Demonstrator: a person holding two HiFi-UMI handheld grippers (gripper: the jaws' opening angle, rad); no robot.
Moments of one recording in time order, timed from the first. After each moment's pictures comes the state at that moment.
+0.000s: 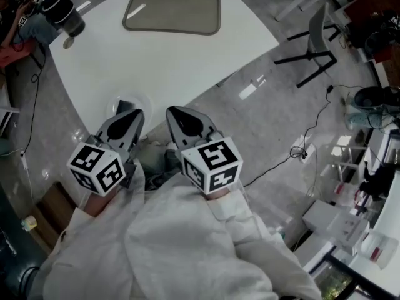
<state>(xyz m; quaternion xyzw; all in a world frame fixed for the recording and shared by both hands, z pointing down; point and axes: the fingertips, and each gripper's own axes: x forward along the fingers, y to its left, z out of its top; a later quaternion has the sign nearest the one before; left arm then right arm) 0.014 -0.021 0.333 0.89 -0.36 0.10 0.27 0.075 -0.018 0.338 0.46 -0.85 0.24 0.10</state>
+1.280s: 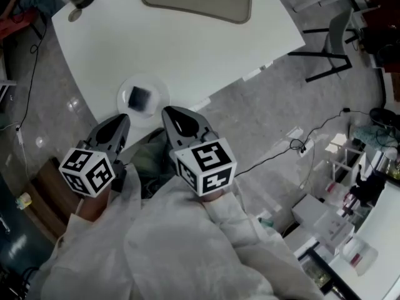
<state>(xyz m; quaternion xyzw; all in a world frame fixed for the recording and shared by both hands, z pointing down) -0.085 -0.016 0.403 0.81 -0.43 0.13 0.38 0.009 -0.026 0.389 0.43 -0.84 0.30 0.15</state>
